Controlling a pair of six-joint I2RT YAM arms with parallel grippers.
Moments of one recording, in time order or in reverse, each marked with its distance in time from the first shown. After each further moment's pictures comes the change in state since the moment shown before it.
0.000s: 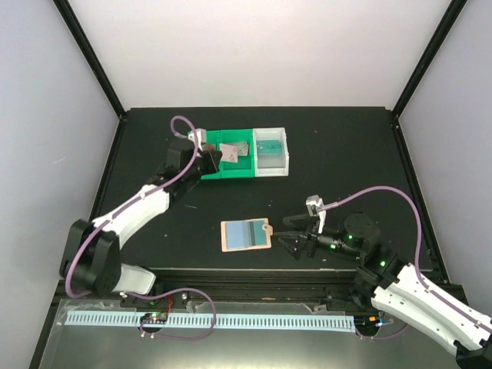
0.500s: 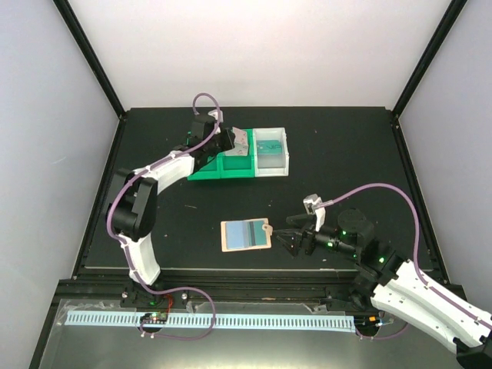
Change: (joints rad) left arm 0.021 0.529 0.457 0.007 -0.005 -0.008; right arm 0.000 0.055 0.045 -0.122 0.076 -0.047
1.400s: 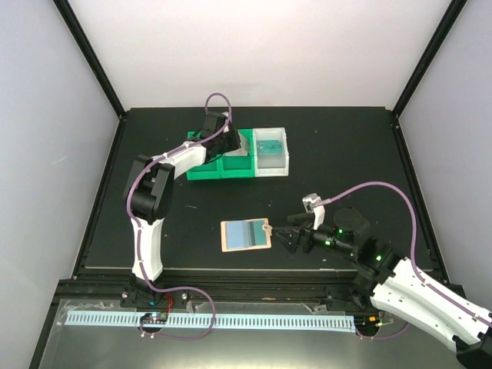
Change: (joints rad) left arm 0.001 0.257 0.247 -0.161 -0.023 0.042; right arm 0.000 0.032 0.000 -0.008 0.054 0.007
